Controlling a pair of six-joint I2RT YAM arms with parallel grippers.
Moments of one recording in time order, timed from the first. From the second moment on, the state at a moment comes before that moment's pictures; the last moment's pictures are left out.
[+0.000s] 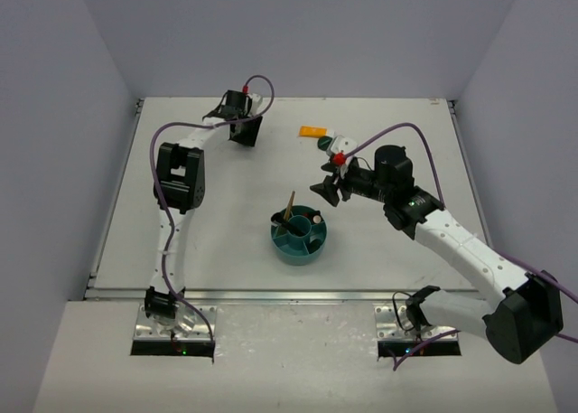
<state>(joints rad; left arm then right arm) -0.19 2.44 2.01 -0.45 0.01 0.11 0.51 1.14 0.81 0.04 -0.47 -0.31</state>
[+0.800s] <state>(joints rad) -0.19 2.15 1.84 -0.37 0.43 0.27 0.33 1.37 1.14 -0.12 -0.49 0.20</state>
